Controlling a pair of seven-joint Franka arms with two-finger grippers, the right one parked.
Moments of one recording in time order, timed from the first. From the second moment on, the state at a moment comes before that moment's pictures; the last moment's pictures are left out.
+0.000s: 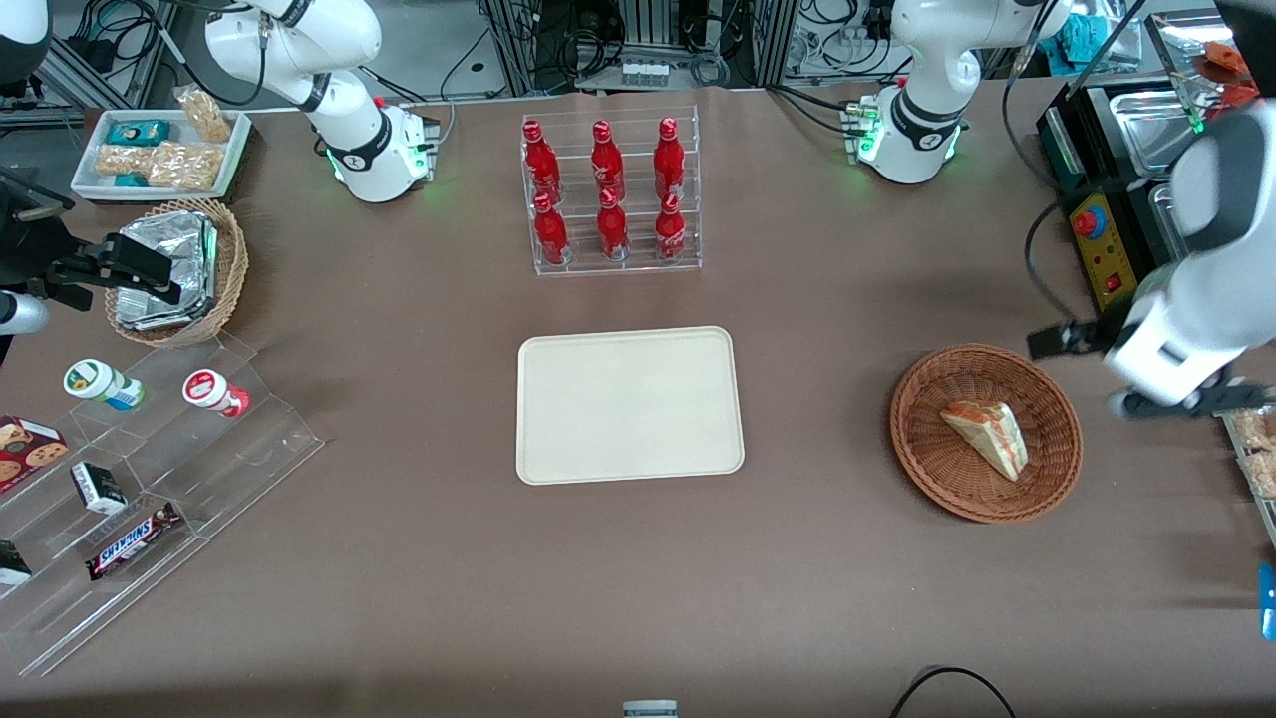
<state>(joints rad) 0.02 0.22 -0.07 -1.66 0.07 1.69 -0.12</state>
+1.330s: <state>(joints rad) 0.06 0.36 -0.06 -2.03 0.07 2.34 -0.94</state>
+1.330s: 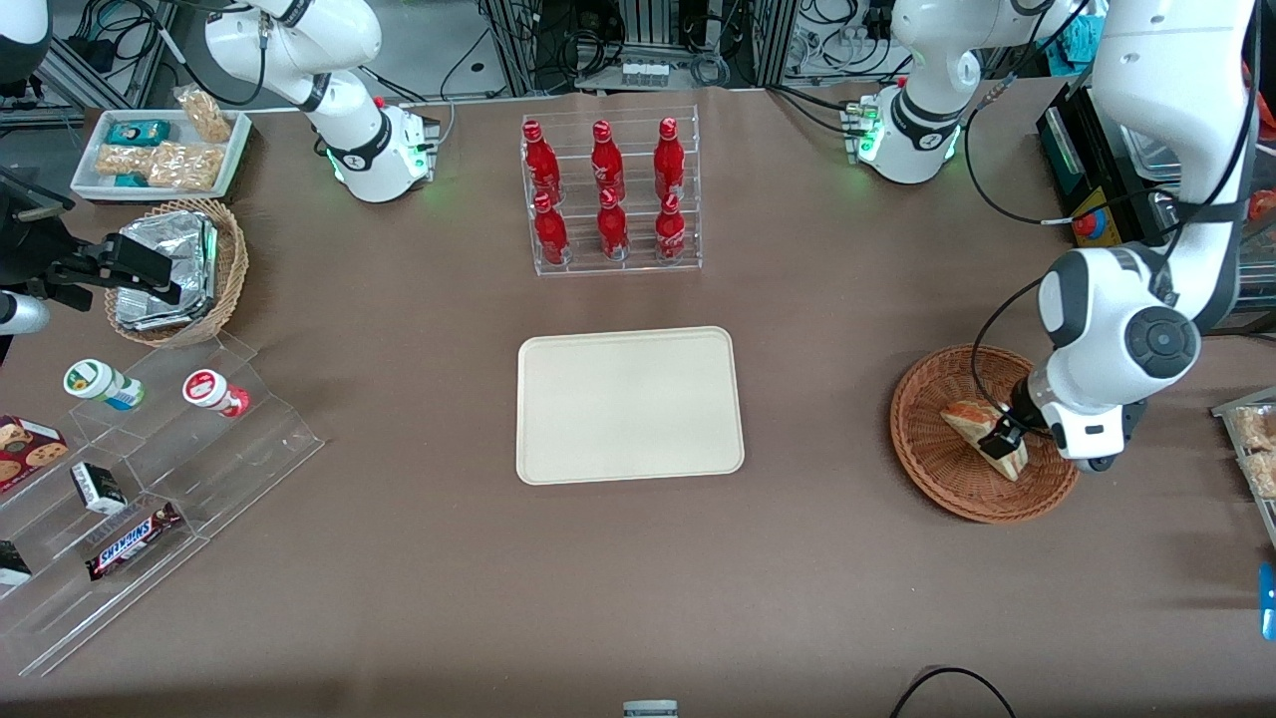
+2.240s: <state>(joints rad) -0.01 0.28 -0.11 -1.84 0.07 1.93 -0.77</state>
